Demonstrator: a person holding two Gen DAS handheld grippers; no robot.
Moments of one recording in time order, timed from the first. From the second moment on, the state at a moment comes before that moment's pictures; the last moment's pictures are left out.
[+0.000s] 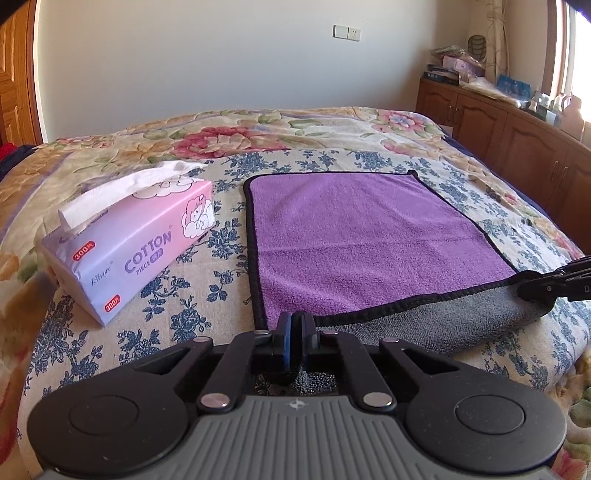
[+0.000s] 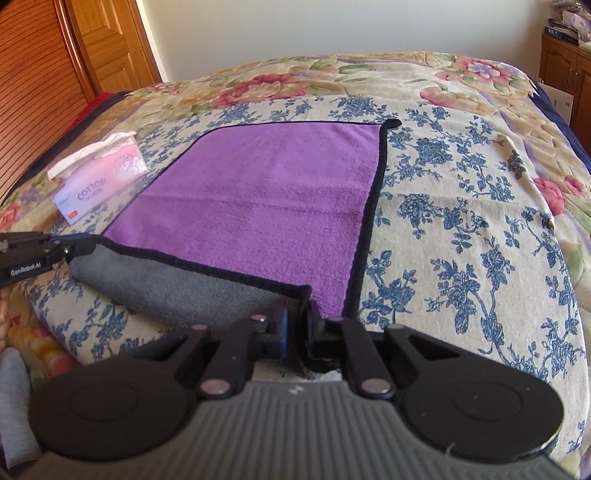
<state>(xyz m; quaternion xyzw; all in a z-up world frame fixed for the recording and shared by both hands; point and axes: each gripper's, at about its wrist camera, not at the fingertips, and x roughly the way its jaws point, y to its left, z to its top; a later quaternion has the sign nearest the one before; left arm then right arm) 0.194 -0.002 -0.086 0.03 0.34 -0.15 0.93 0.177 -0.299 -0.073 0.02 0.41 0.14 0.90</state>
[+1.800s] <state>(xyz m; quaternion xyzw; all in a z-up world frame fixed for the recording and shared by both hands) 0.205 -0.012 -0.035 0.02 0.25 -0.15 0.96 0.188 -0.290 -0.039 0.00 0.29 0.15 0.94</state>
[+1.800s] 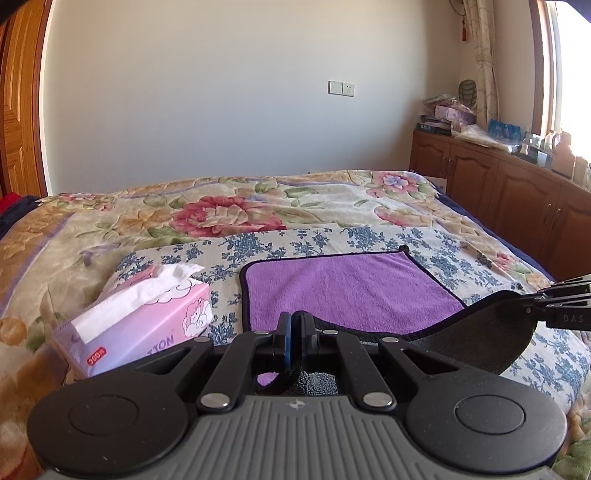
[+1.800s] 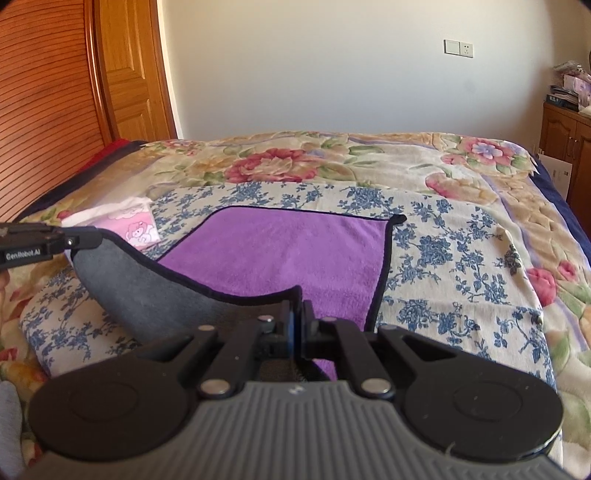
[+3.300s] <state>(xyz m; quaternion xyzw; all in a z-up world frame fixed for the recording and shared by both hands) 0.276 -0.031 -0.021 0.02 0.23 -0.13 0.96 0.246 -0.307 -0.018 -0.01 0.22 0.15 0.96</state>
